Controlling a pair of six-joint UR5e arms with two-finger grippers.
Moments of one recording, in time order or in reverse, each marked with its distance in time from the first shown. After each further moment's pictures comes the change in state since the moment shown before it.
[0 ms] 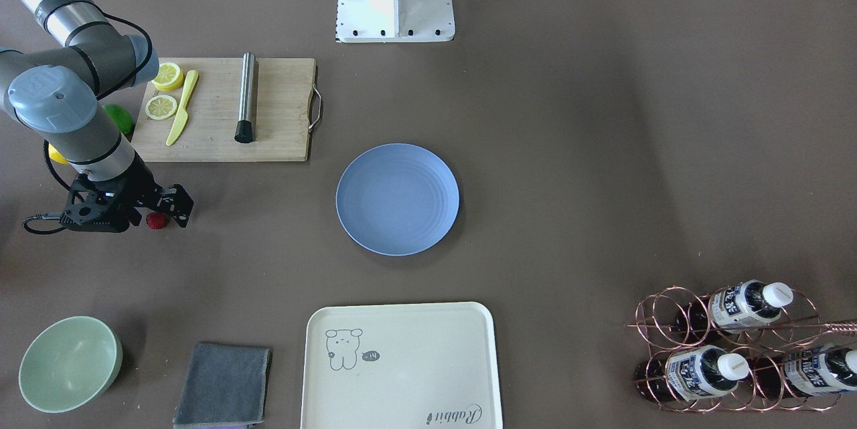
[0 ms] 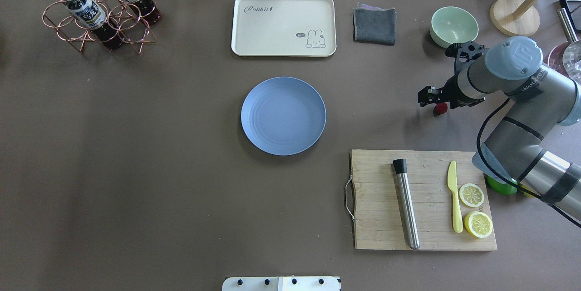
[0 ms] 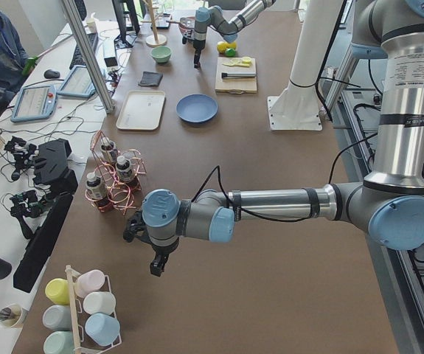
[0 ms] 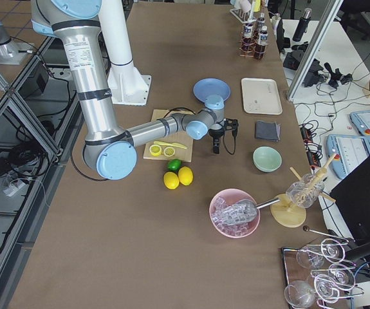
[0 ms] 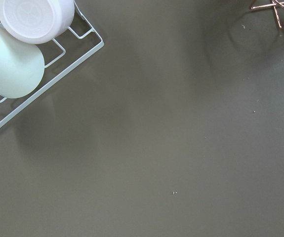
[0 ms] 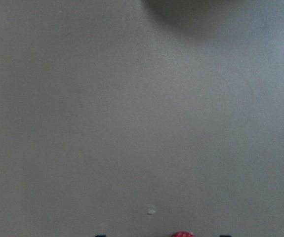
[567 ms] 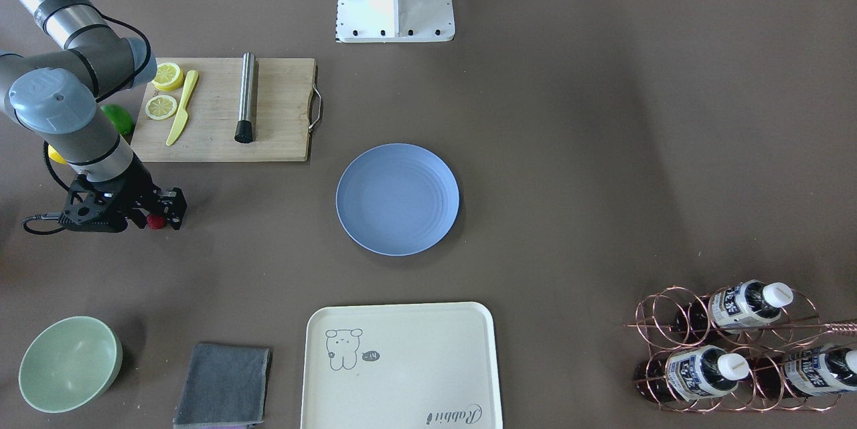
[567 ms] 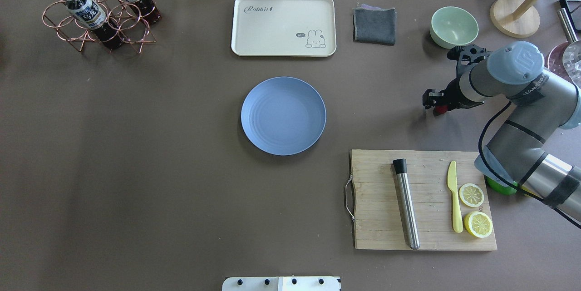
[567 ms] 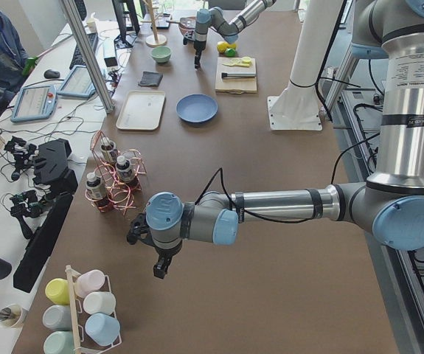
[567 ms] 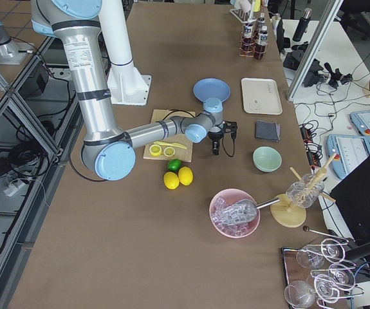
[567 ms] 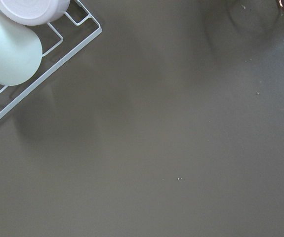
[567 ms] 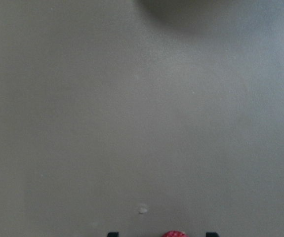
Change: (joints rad) left arm -0.001 0.009 -0.004 -0.001 -0.001 0.006; right arm -0.002 -0.017 0.008 0.020 -0.006 0.008
